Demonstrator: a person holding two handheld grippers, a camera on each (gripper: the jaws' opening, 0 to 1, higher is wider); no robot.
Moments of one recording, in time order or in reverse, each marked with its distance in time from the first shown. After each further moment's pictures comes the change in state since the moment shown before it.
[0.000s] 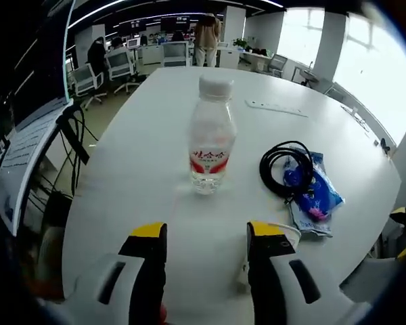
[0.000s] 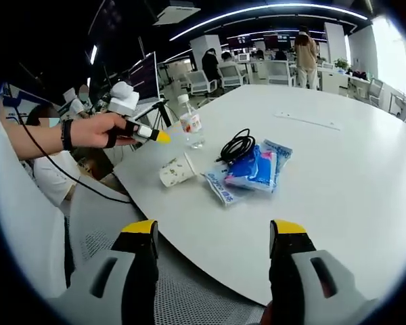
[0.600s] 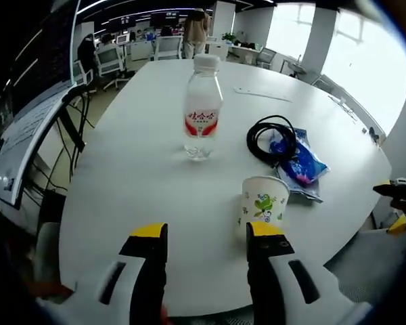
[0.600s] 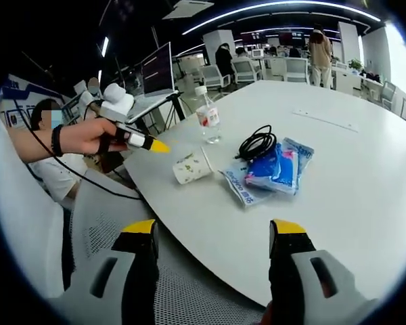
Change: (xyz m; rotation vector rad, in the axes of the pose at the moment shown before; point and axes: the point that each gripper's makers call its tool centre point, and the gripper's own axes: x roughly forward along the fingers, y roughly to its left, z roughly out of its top) left arm -0.021 0.001 -0.043 0.038 0.039 -0.073; right arm 0.021 0.024 0.004 -0.032 0.021 0.063
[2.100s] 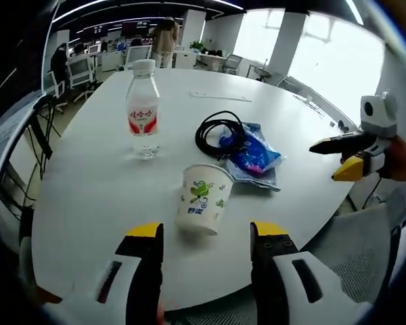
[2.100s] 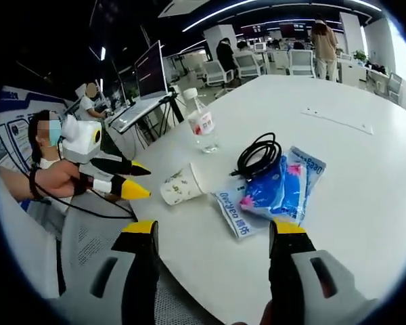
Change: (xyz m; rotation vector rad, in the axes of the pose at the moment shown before) left arm -0.008 -0.070 -0.017 0.072 -0.080 -0.209; right arm 0.054 -0.034 0.043 0.032 0.031 0.054
